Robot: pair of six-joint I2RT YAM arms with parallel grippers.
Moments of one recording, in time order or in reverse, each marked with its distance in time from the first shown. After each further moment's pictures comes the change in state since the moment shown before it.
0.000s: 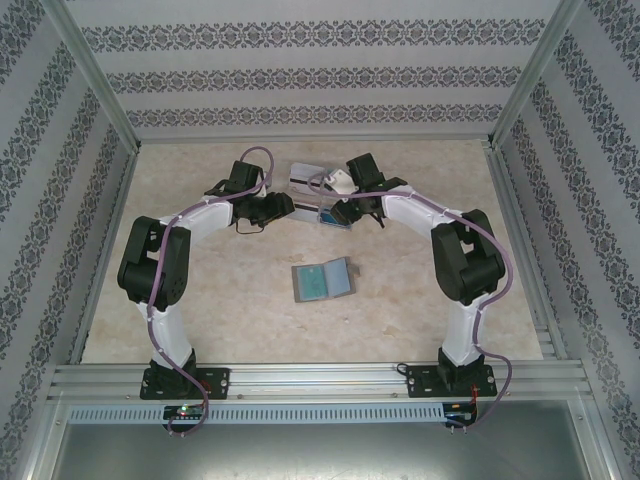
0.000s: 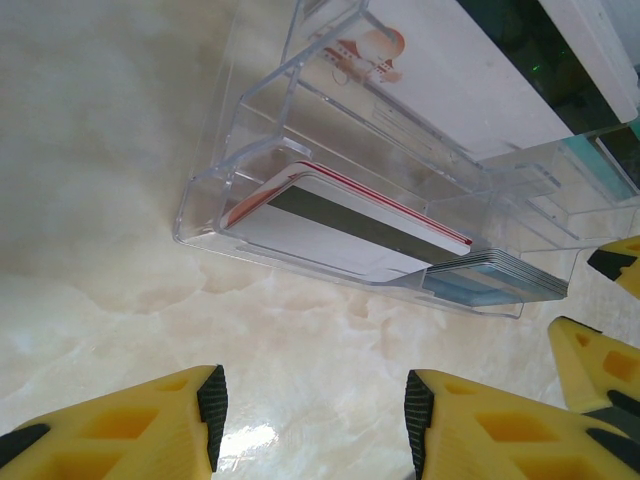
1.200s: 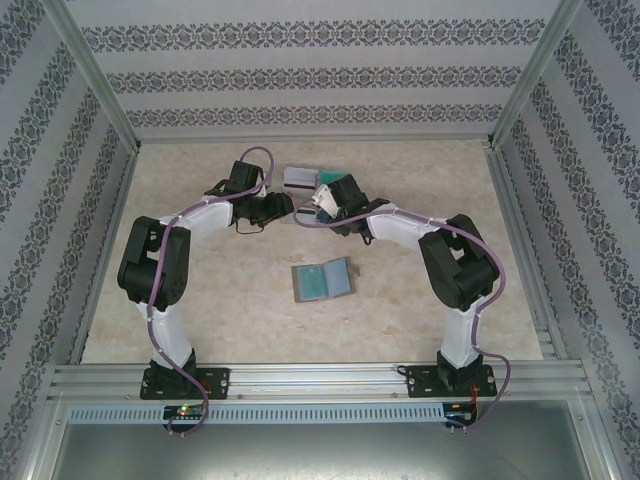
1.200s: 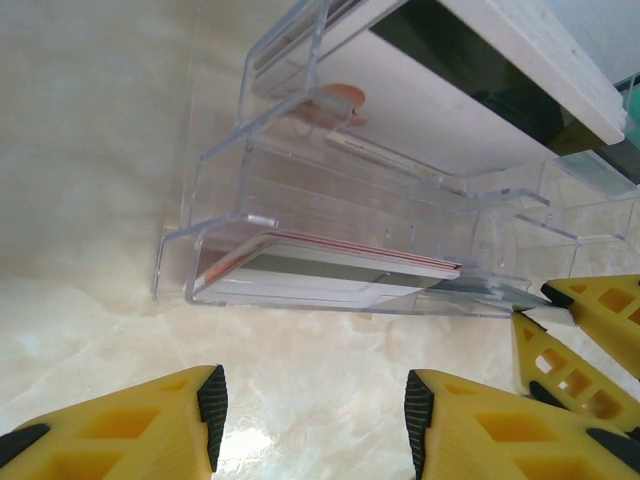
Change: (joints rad) left arm 0.000 0.000 0.000 0.000 -0.010 0.003; right arm 0.101 -0.021 -0.136 0.177 0.252 -0.088
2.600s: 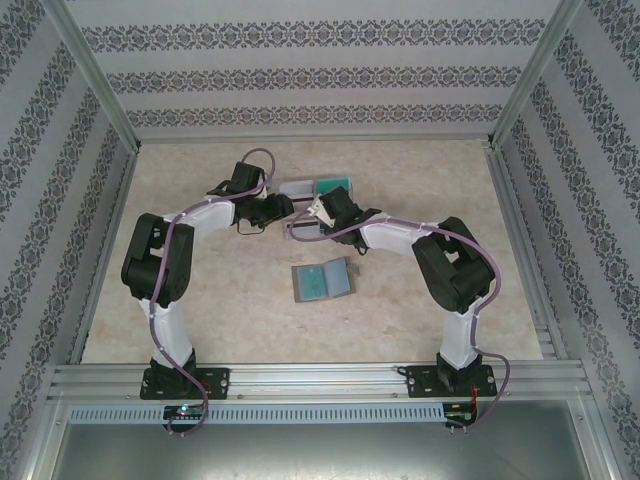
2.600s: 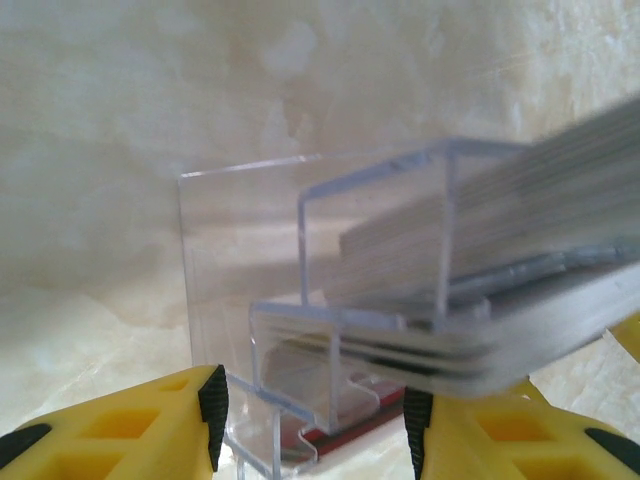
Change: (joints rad) left arm 0.000 0.028 0.011 -0.001 -0.015 0.001; right arm 0.075 0.008 -0.065 0.066 0.210 -0.032
